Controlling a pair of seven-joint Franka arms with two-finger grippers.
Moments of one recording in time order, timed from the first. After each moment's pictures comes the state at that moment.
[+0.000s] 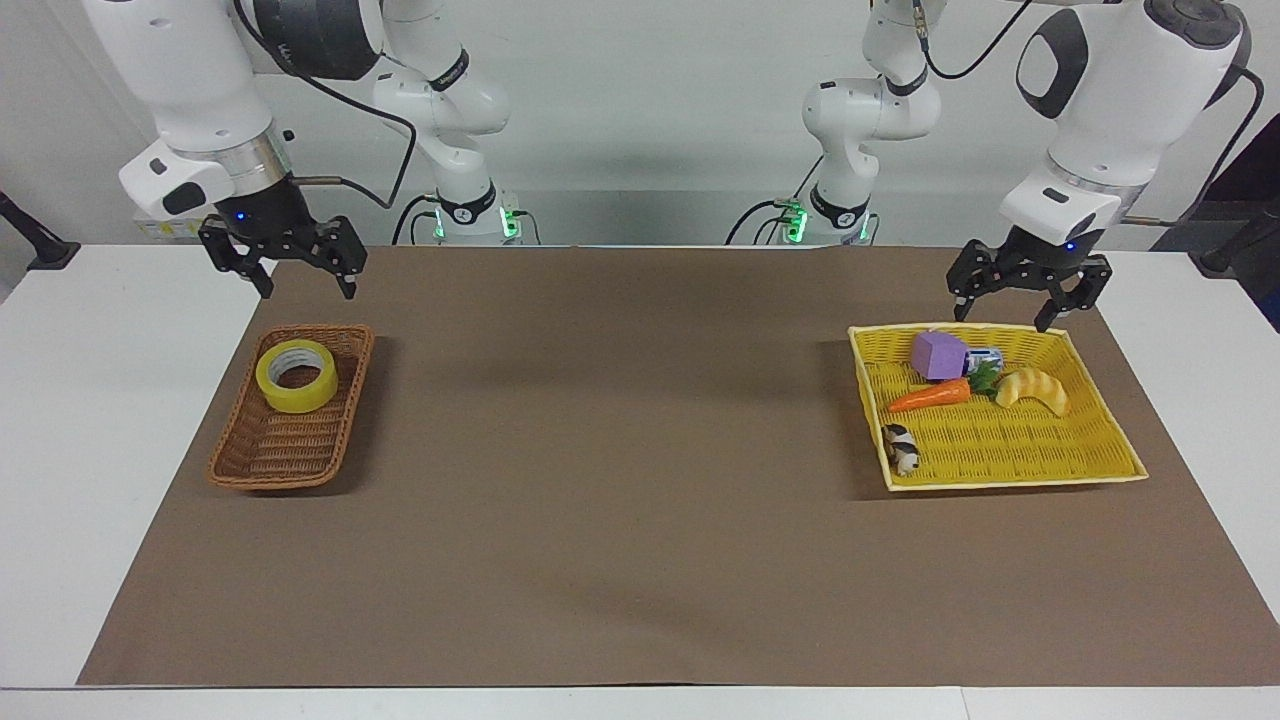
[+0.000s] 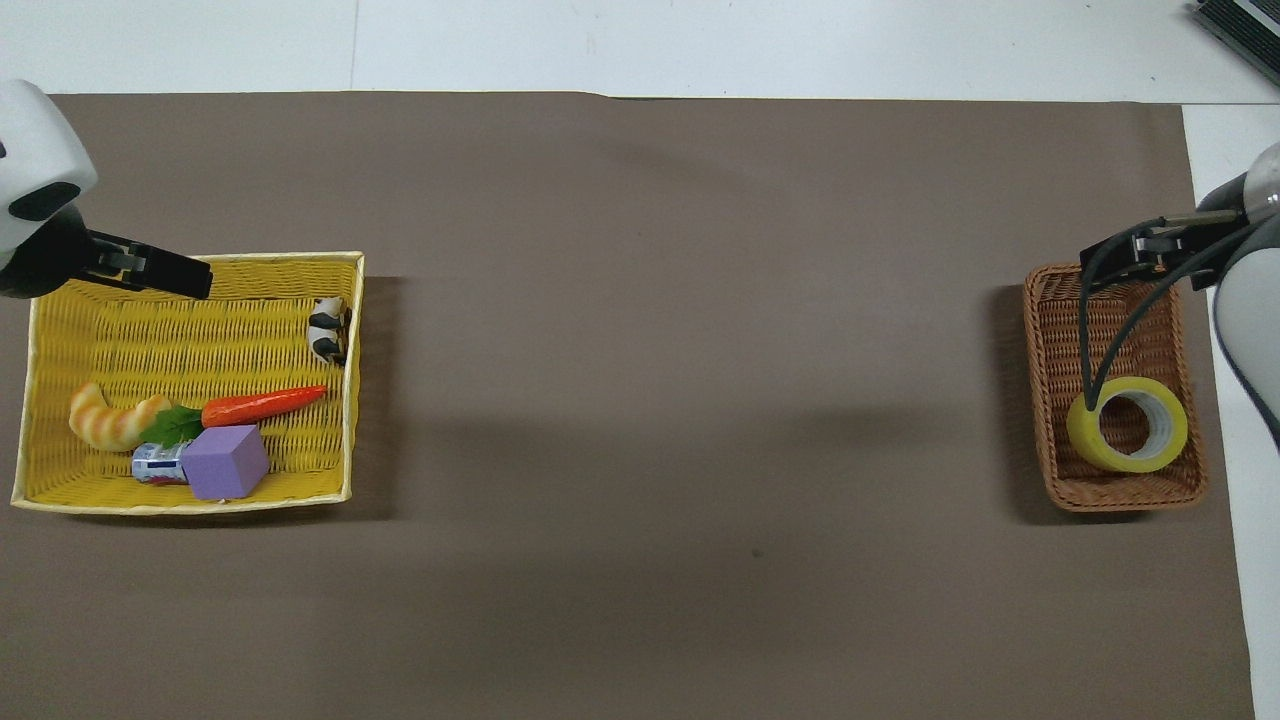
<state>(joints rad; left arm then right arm) -0.09 0.05 -0.02 -1.58 0.01 1.74 0.15 -0.08 0.08 0.07 -1.46 -0.05 1.57 -0.02</state>
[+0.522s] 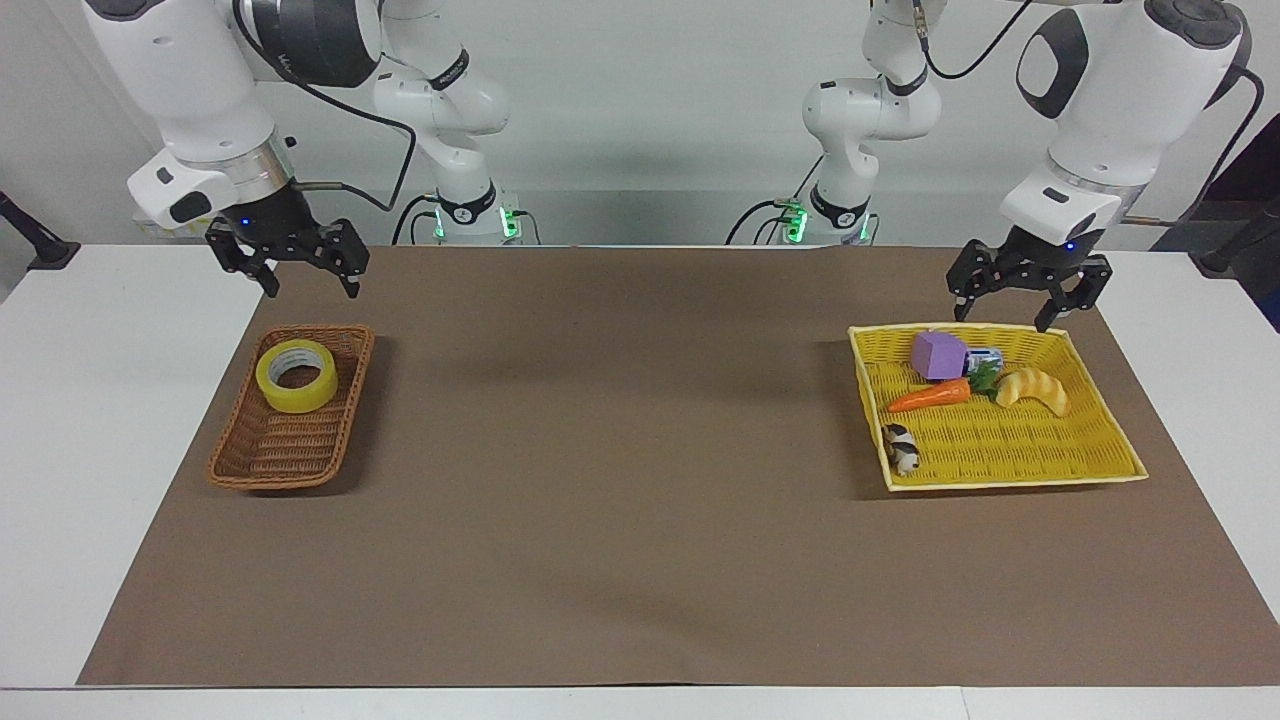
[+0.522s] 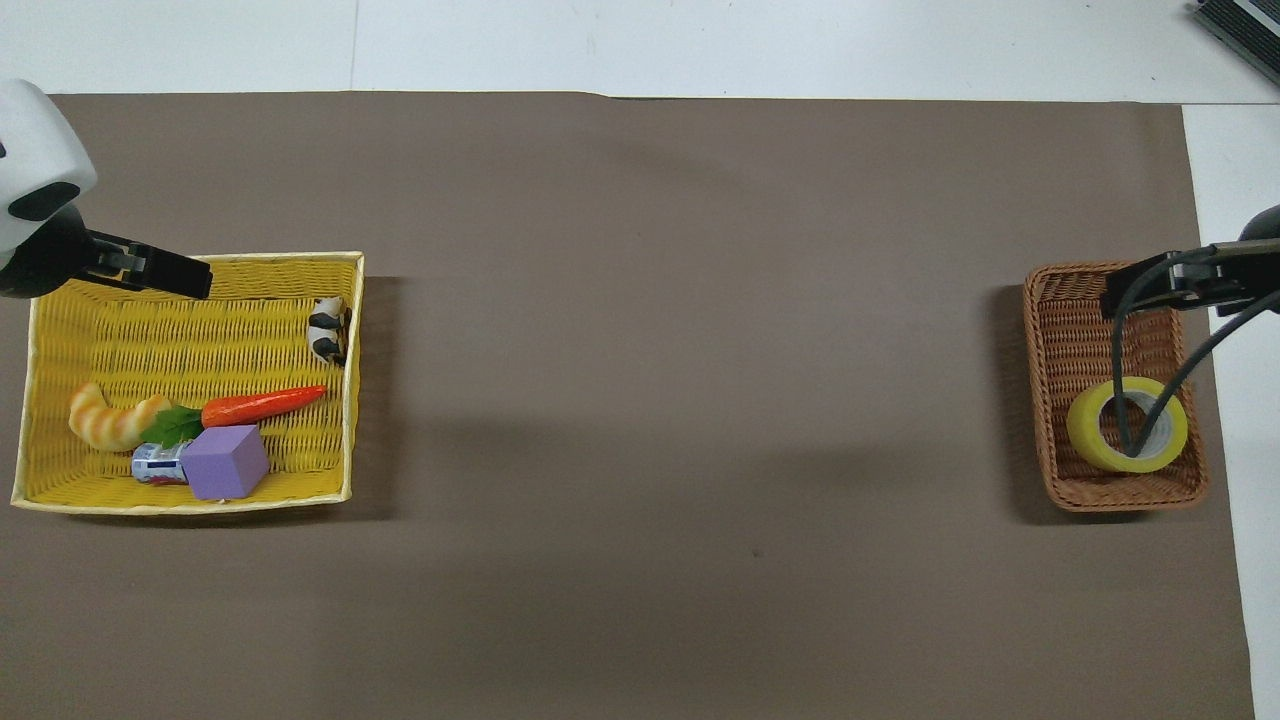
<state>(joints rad) -0.09 0.05 -0.02 -1.58 0.01 1.74 0.15 -0.09 0.07 0.07 -1.50 -0.04 1.57 -0.02</state>
